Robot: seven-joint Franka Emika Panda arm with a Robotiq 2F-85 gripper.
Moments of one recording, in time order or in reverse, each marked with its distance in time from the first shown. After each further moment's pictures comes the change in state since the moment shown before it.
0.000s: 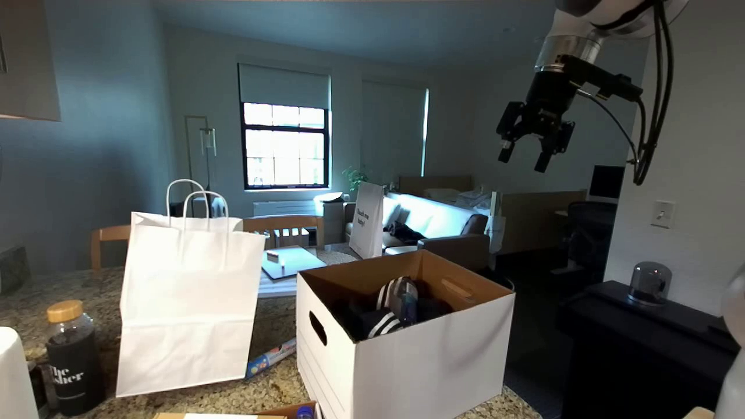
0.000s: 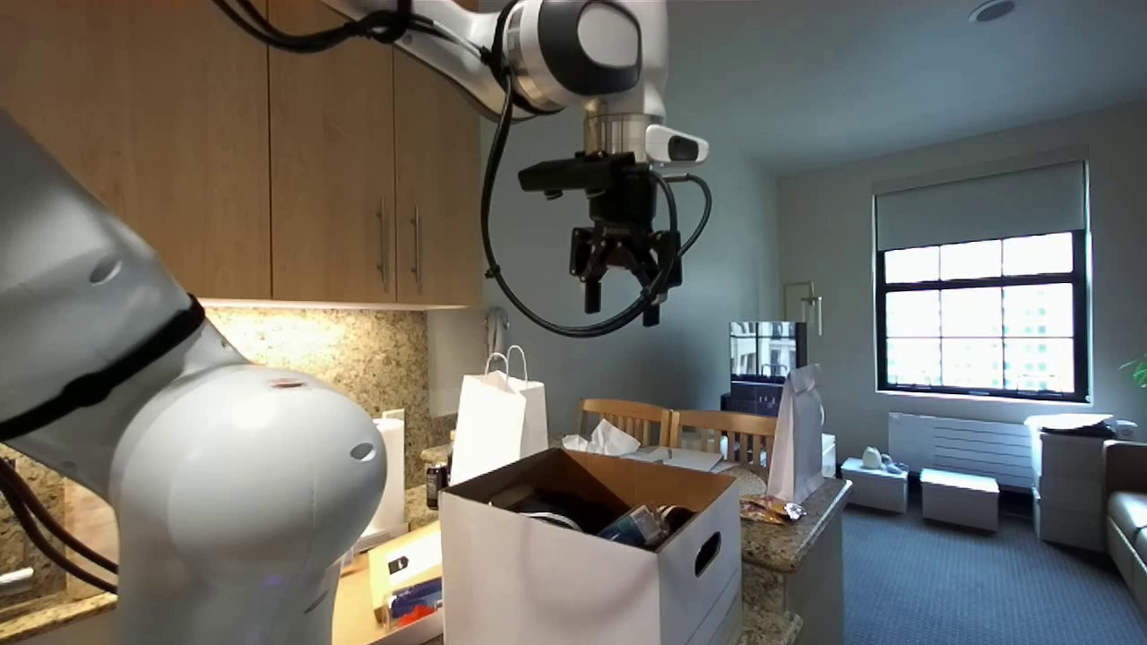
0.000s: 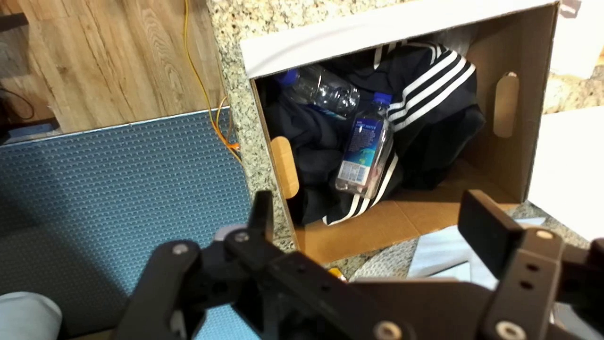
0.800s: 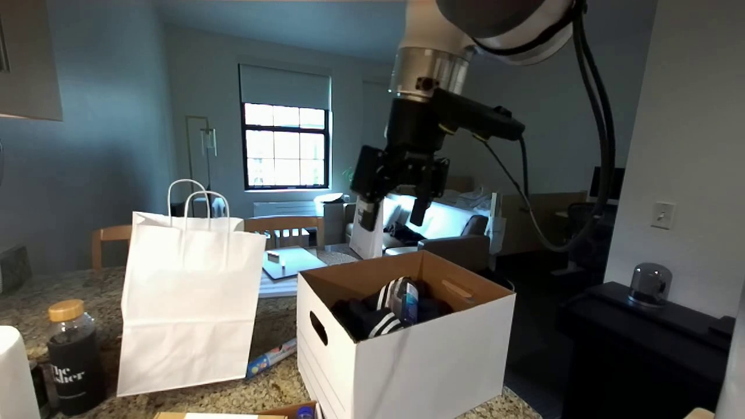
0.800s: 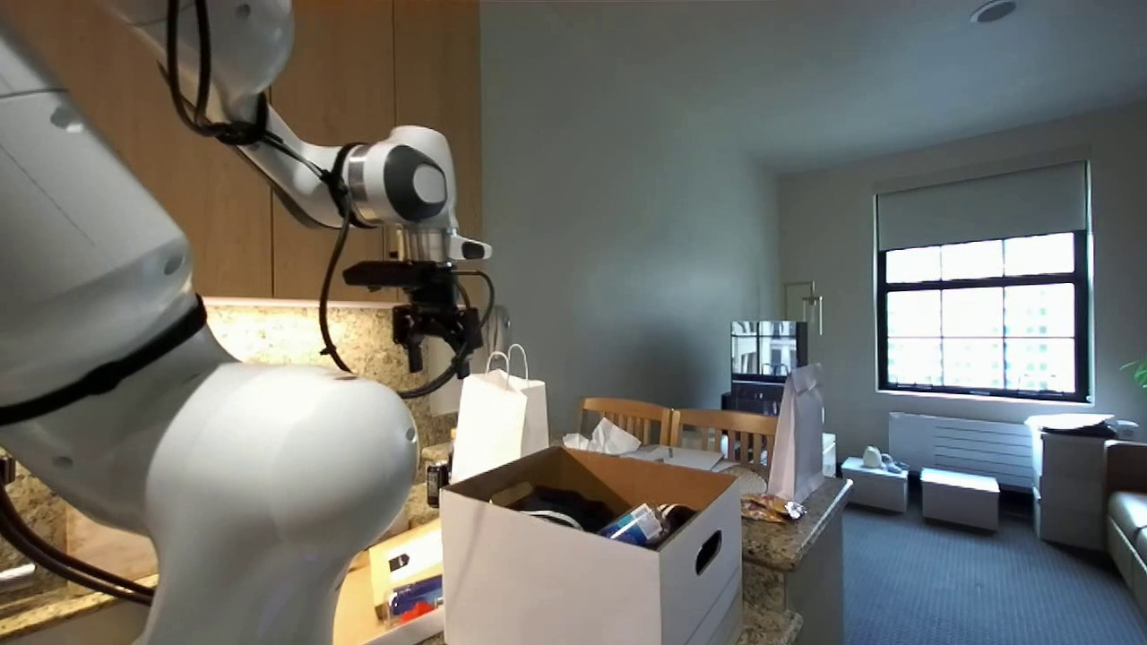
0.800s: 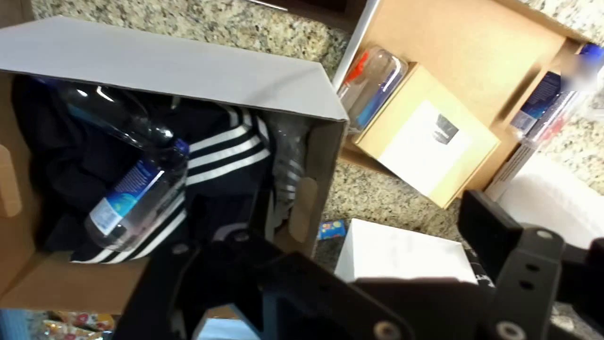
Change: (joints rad) arm 0.300 0.076 0.518 -0.128 0.155 0.265 0.277
